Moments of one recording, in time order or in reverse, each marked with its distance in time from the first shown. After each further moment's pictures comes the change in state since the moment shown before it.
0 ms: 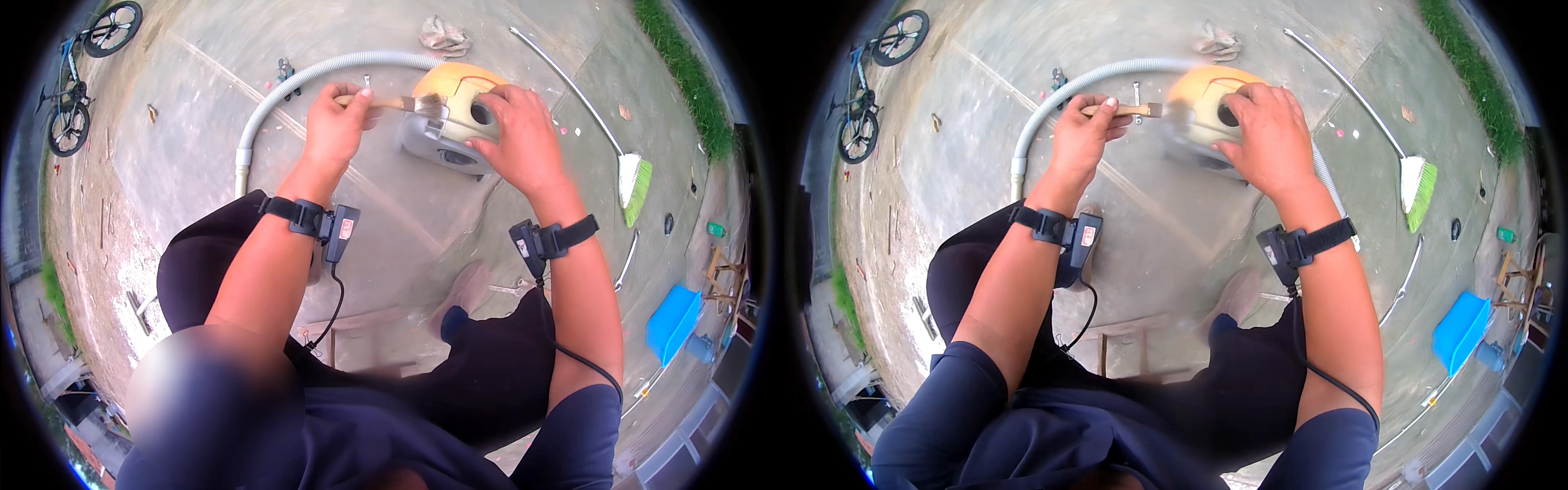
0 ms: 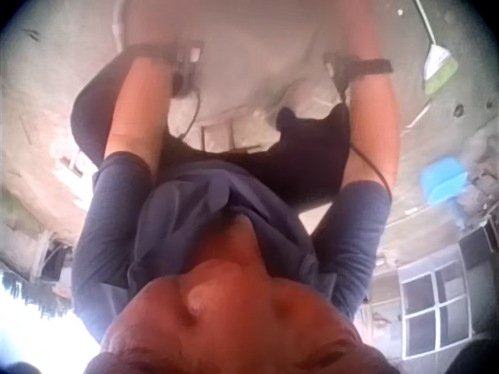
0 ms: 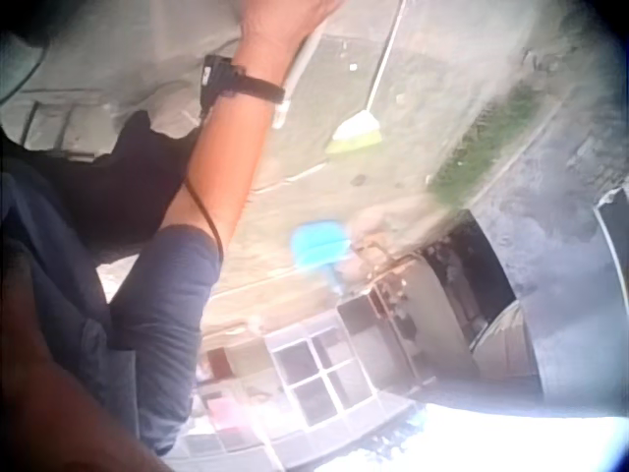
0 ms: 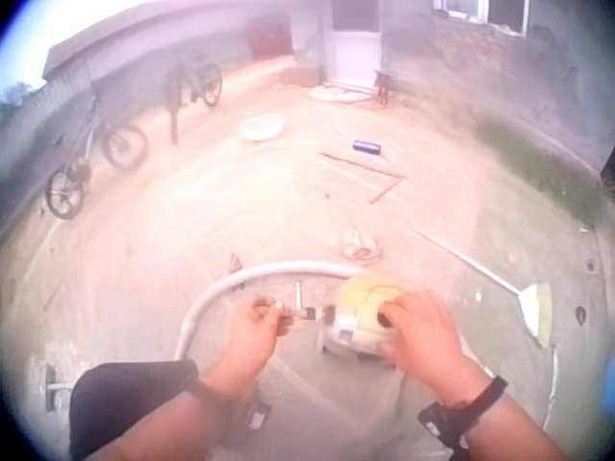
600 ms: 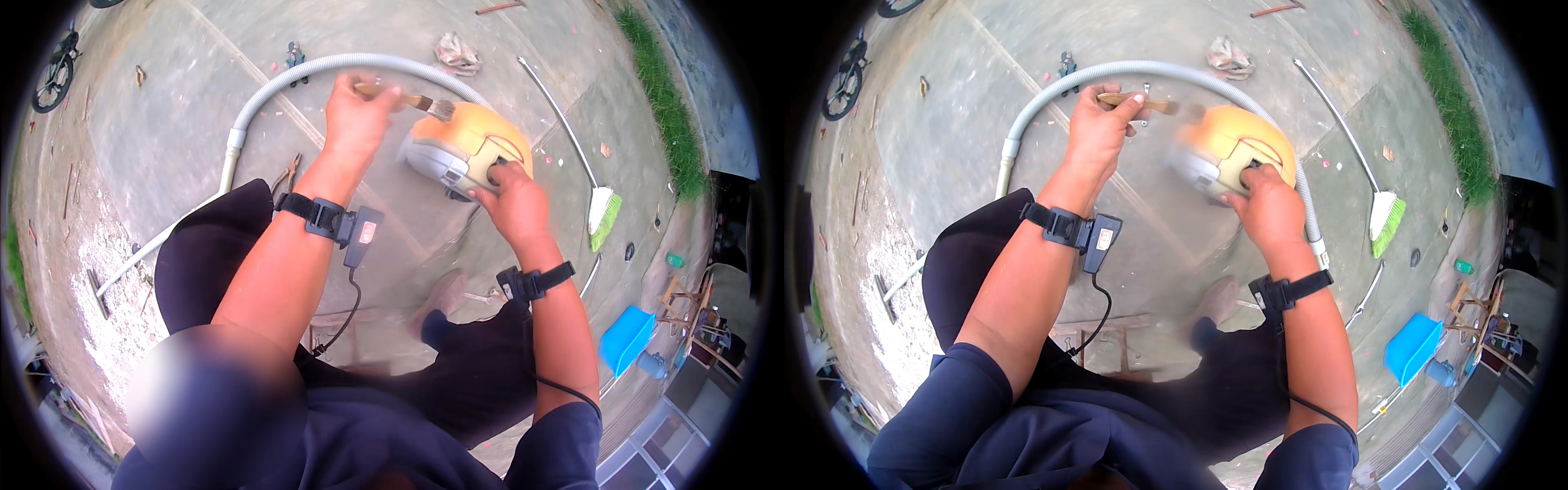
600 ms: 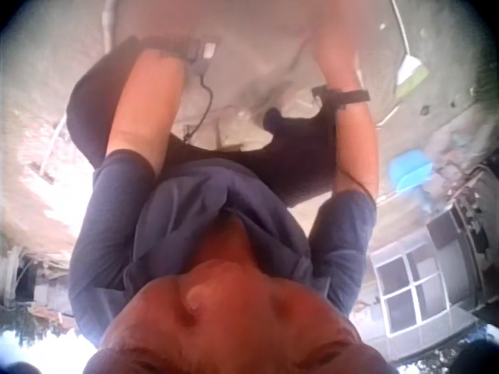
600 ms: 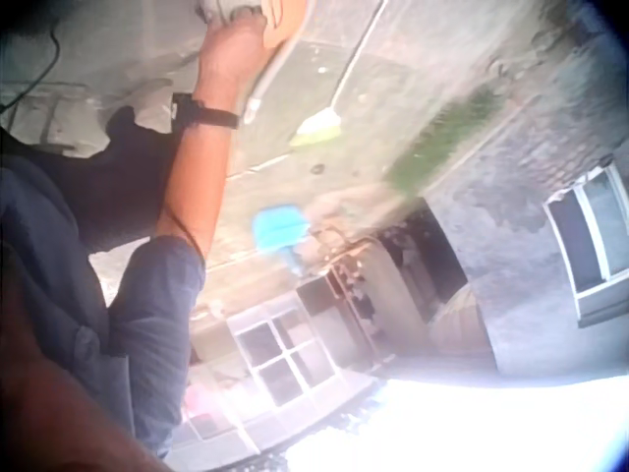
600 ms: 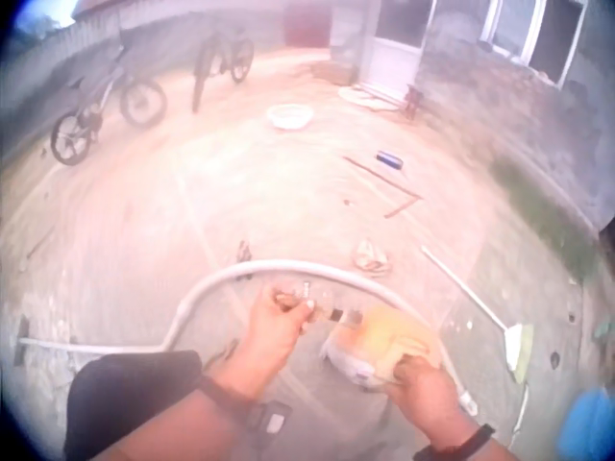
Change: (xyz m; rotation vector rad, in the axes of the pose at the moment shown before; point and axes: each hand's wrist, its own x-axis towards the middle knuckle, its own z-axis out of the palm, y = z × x) left_hand 0.007 0.009 -0.007 -0.228 0.095 -0.056; right_hand -0.027 -0.036 0.008 -0.161 -0.269 0.214
